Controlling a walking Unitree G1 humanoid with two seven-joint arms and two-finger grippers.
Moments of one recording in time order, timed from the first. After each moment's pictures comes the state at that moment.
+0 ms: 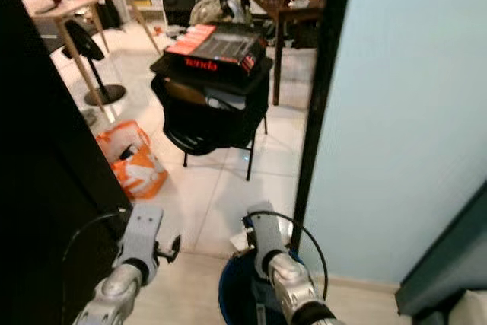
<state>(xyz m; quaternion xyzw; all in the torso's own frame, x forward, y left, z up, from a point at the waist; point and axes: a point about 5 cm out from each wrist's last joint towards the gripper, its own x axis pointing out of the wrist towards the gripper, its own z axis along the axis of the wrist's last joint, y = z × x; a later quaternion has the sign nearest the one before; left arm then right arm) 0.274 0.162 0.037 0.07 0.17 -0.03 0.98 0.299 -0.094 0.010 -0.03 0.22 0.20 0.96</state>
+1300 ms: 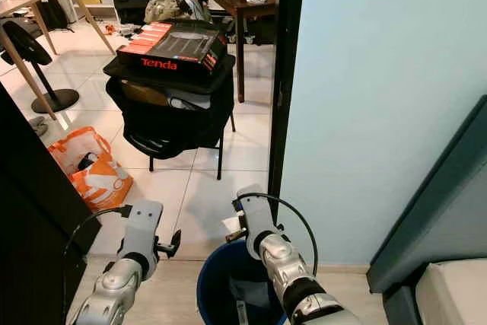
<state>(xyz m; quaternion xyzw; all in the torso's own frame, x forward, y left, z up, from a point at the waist) 0.281 0.168 0.041 0.07 0.16 -0.01 0.98 0.321 -0.070 0.034 -0.05 0.19 0.22 0.95</state>
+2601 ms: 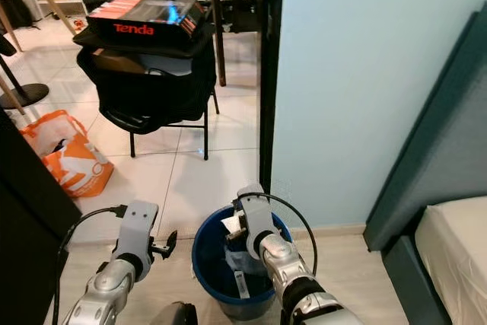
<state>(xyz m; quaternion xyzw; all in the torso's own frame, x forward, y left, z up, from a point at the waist) 0.279 0.175 0.046 0.07 0.15 -0.04 0.99 0.322 -0.076 0.033 -0.05 0.20 0.22 0.95</state>
